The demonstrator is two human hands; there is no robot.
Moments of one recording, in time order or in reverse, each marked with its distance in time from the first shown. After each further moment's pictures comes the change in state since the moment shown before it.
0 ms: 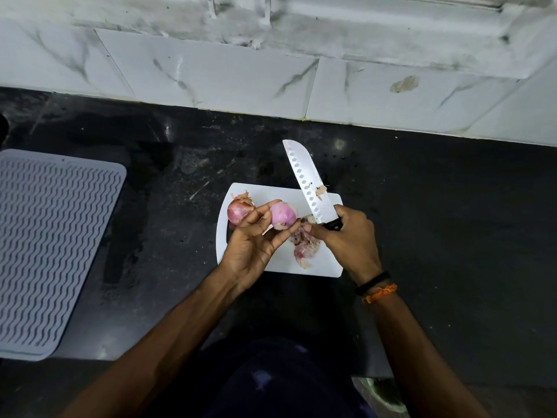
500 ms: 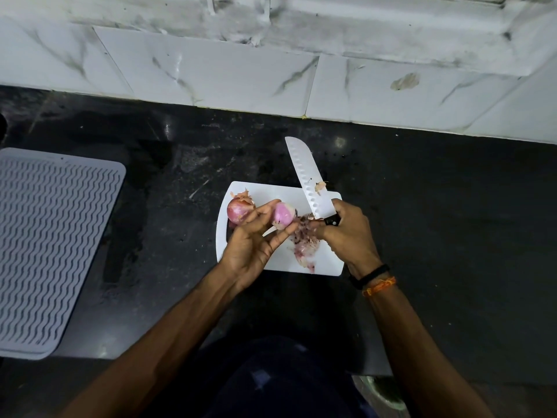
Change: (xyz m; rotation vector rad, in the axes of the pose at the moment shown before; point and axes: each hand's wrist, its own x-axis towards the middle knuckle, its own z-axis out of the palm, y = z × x) left_hand -0.001 0.001 0.000 -0.018 -0.003 -0.033; right_hand 0.010 0.002 0.003 0.088 -0.073 0.052
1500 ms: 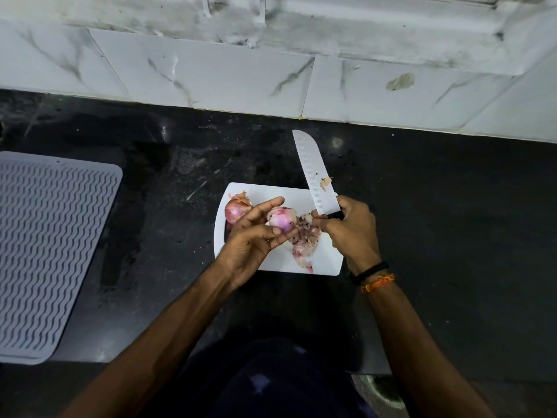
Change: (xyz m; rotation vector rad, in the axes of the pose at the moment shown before) left_hand 0.013 0.000 -0.016 0.272 -0.184 0.036; right_hand 0.001 -0.003 -0.003 -0.015 0.106 0.075
